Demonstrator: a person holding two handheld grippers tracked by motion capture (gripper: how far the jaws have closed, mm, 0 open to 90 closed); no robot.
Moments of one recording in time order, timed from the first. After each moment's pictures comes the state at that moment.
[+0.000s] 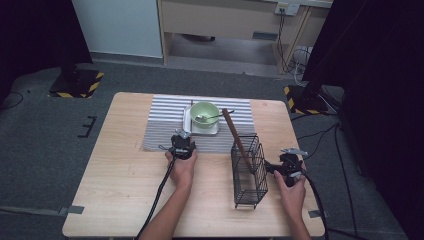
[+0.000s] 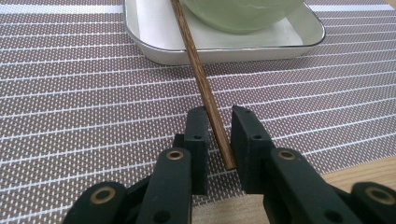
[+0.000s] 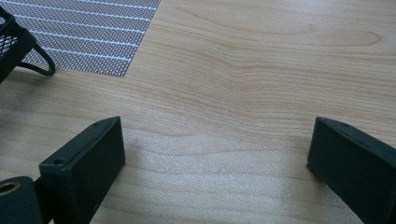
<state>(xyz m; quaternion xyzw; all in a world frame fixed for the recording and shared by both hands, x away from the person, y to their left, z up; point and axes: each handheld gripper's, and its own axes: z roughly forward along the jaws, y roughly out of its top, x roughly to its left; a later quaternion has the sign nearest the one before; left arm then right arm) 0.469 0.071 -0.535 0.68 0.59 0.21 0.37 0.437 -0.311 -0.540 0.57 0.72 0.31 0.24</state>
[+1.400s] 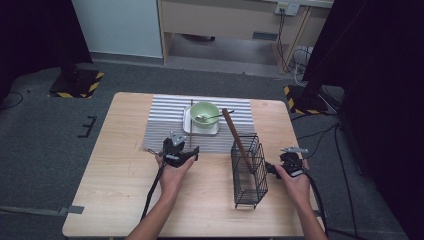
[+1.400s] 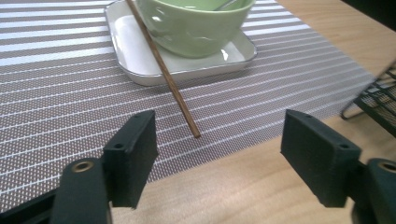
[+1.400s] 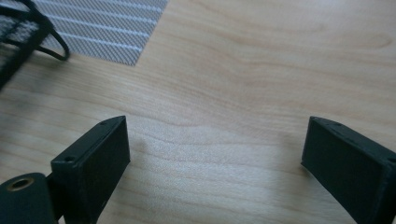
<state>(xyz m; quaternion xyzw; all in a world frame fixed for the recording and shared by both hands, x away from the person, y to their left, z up) 0.427 0.094 -0.501 0.72 0.51 0.21 0.43 0.438 -0.314 -0.531 0.55 0.75 0.29 0.21</state>
